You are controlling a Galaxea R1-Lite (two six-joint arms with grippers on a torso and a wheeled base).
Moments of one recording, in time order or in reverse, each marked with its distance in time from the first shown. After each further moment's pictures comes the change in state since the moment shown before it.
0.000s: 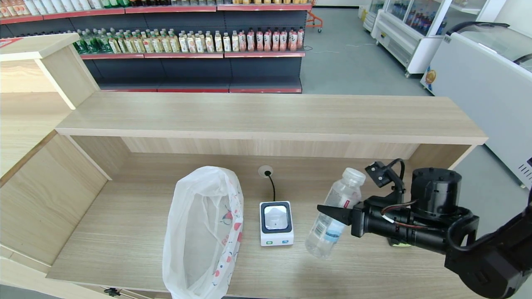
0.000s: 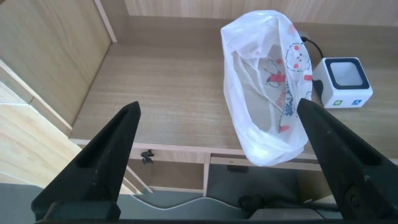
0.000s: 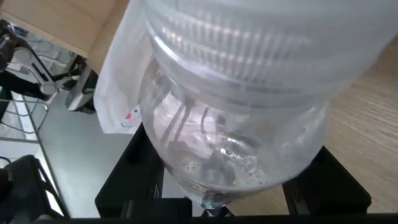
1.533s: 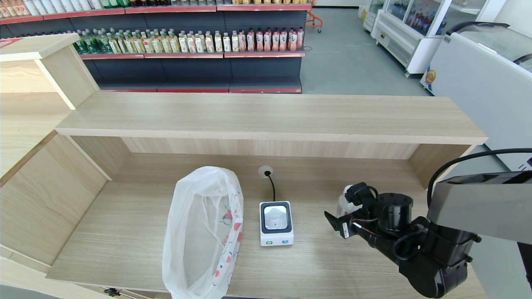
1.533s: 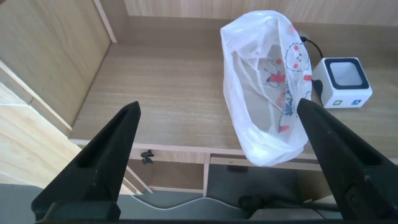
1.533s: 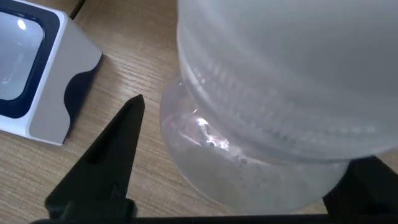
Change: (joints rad) left arm 0.000 0.000 0.000 0.000 0.000 0.000; right arm -0.038 0.411 -0.053 -0.304 -0.544 -0.386
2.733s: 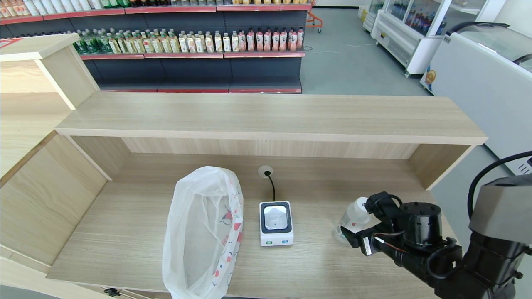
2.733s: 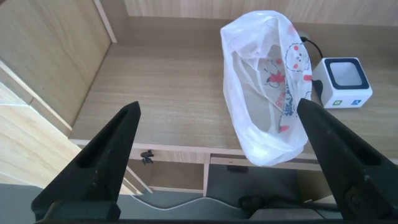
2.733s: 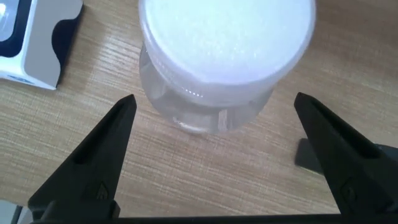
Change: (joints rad) left arm 0.000 0.000 0.000 0.000 0.000 0.000; right arm -0.001 -0.165 0.216 0.063 -0.077 0.029
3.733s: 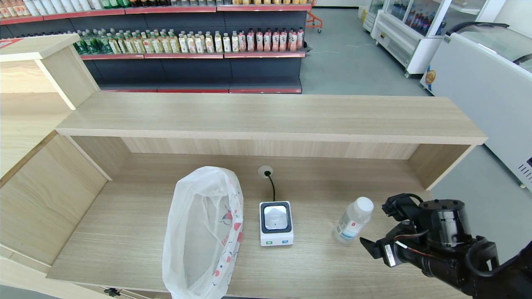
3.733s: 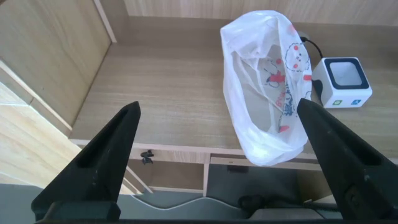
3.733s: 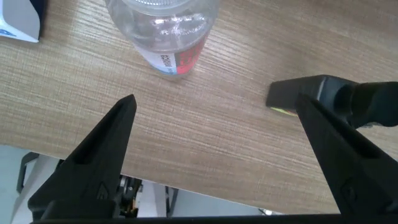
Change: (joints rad) left arm 0.000 0.000 0.000 0.000 0.000 0.000; right arm -0.014 -0.255 0.024 0.395 -0.051 0.030
